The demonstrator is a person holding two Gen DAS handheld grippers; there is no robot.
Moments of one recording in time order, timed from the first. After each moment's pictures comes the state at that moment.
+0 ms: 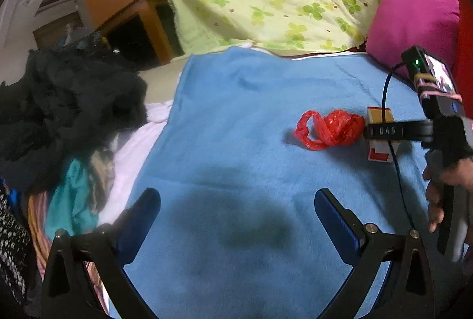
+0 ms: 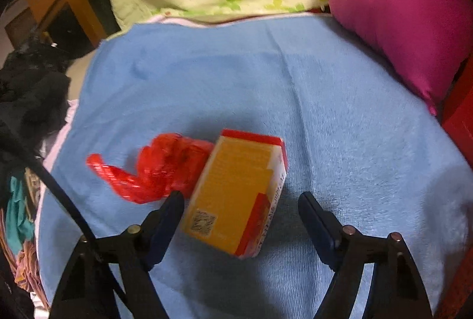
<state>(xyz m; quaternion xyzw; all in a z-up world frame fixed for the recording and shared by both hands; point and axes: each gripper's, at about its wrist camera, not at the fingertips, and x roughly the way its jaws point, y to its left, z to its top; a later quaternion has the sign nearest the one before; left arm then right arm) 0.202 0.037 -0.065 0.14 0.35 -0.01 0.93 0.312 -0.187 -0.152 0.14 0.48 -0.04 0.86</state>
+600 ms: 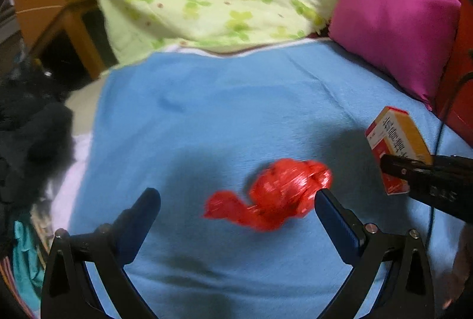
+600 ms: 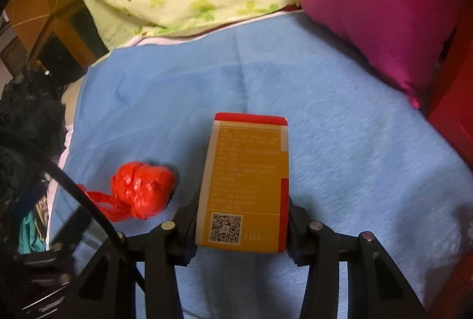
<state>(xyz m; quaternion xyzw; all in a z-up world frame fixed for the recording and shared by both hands) 0.325 -0.068 -0.101 0.16 0.40 -0.11 0.90 0.304 -0.257 -0.136 0.19 0.46 -0.06 0.87</state>
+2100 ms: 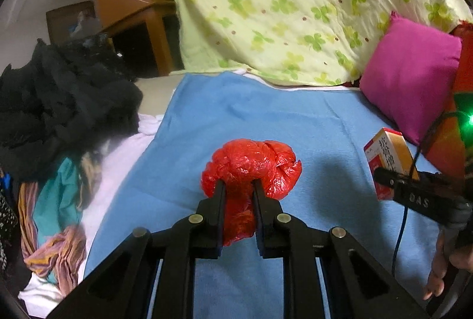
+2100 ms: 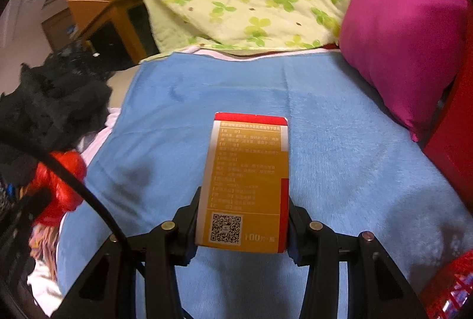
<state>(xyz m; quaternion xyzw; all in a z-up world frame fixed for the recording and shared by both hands) 0.187 0.000 -0.026 0.07 0.32 0.00 0.95 0.224 -0.215 -0.079 0.12 0.40 0.04 0.91</state>
